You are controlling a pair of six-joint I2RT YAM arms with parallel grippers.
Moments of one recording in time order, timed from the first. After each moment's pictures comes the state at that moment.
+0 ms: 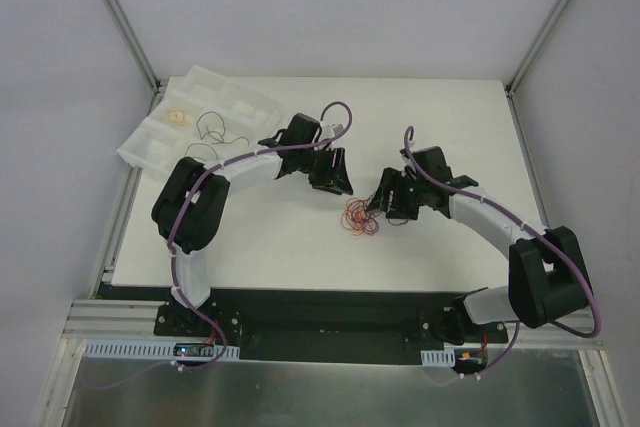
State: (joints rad) left arm -0.58 1.89 1.29 -0.24 0.65 -0.52; right arm 0.38 1.38 0.81 -0.39 -0.38 0.54
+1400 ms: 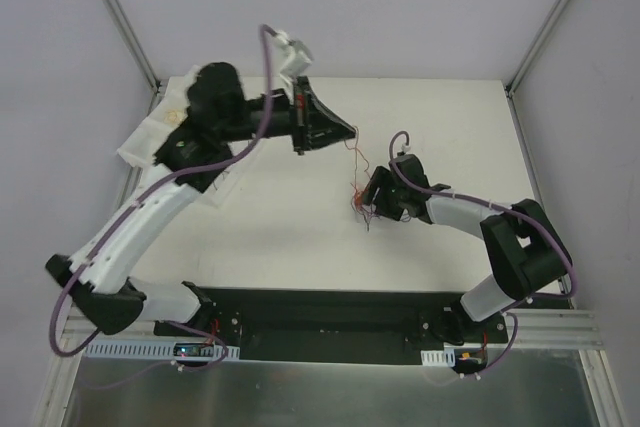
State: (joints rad) left arm -0.69 1.37 1.51 -0.27 0.76 -0.44; right arm 0.52 1.56 0.74 -0.06 -0.11 0.85
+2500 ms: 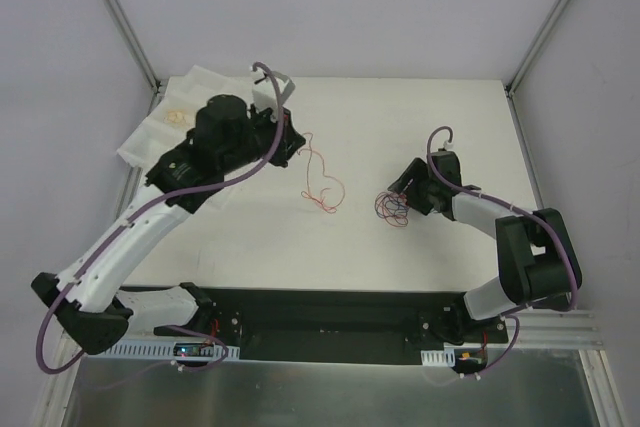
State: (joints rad) left arm -0.69 1.13 1.46 -0.56 0.11 -0.18; right arm 0.25 1.50 0.68 -0.03 -0.10 0.84
